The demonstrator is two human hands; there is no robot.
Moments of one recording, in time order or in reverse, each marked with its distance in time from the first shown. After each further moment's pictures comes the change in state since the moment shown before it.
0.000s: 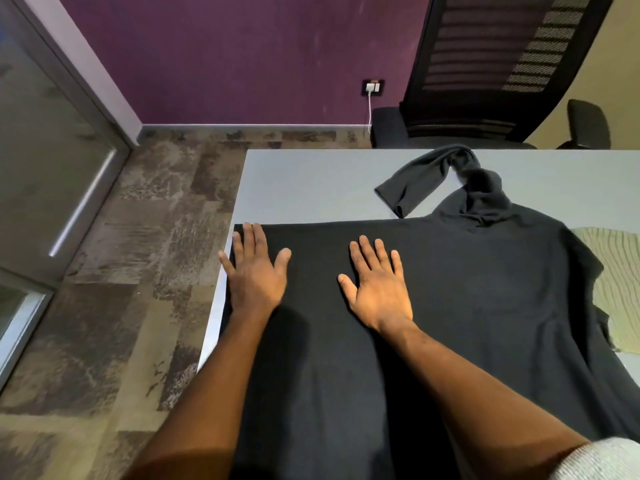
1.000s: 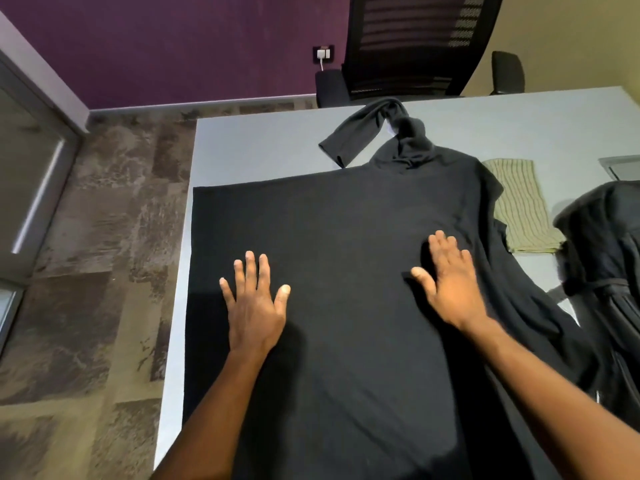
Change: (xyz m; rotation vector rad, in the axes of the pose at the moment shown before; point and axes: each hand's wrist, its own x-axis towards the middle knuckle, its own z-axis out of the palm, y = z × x) left_hand -0.176 0.014 0.028 0.091 -0.066 0.182; right_hand -0.184 0.161 -0.040 0.158 0.069 0.250
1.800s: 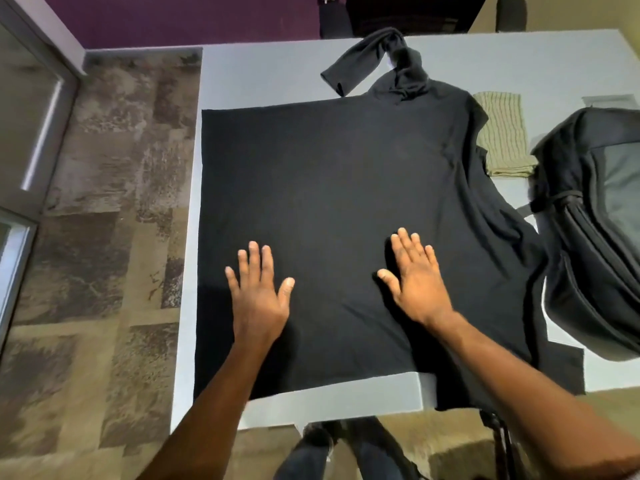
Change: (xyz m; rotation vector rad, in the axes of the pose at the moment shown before) left_hand -0.177 -0.011 0.000 -0.027 0.016 0.014; right_hand -0.171 -0.035 0.019 -0.091 -0.145 -0.110
